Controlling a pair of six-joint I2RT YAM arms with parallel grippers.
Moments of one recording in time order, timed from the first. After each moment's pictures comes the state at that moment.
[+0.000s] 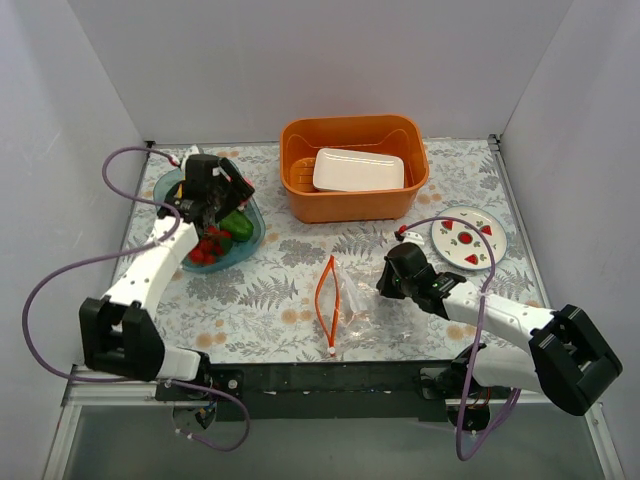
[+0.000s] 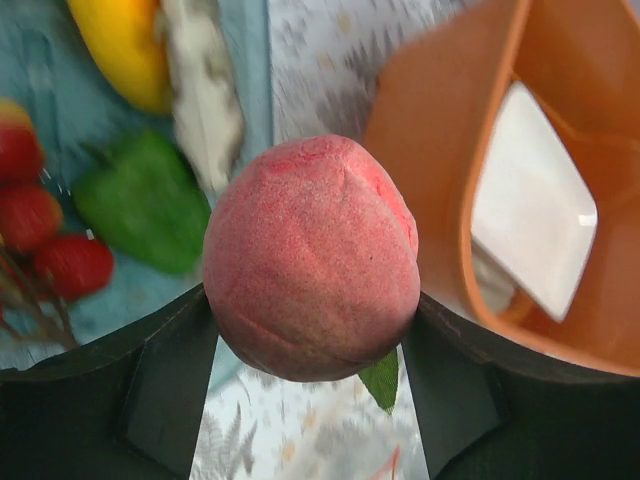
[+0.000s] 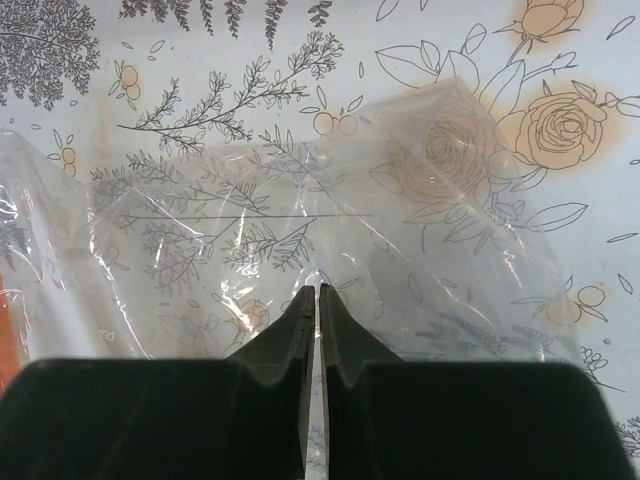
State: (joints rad) left arm -0.26 1.32 1.12 -0.43 -0.10 -0.81; right arm 0.71 1.19 0.51 -0.14 0.16 0.71
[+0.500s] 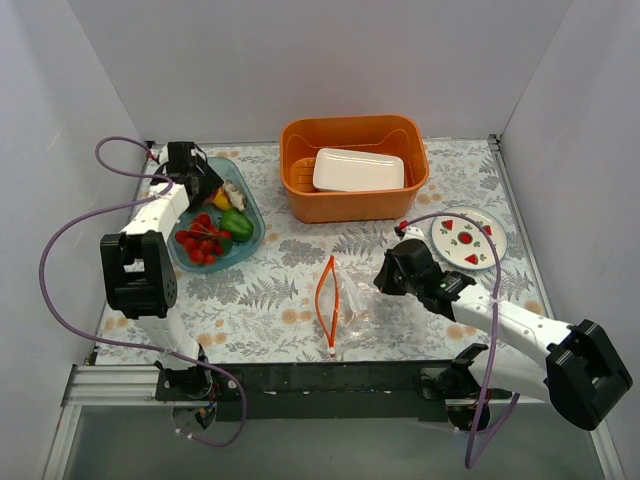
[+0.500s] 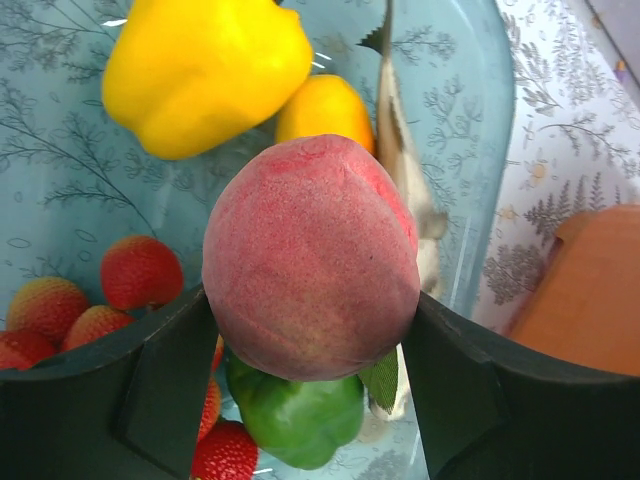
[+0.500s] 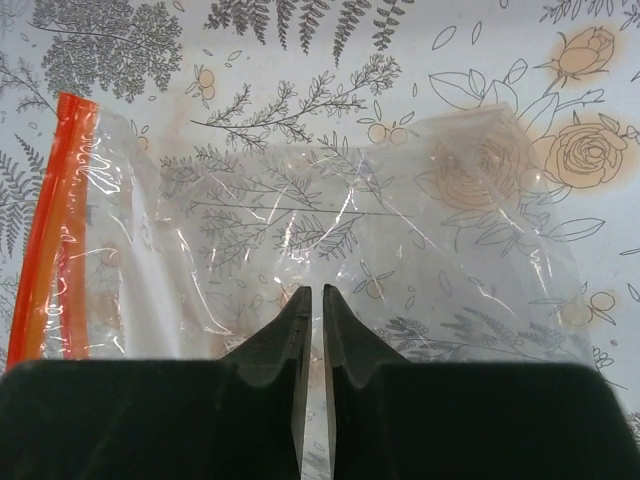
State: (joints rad) left arm 0.02 1.77 1.37 -0.40 -0.15 -0.68; right arm 0.71 1.10 0.54 -0.19 0.11 0.66
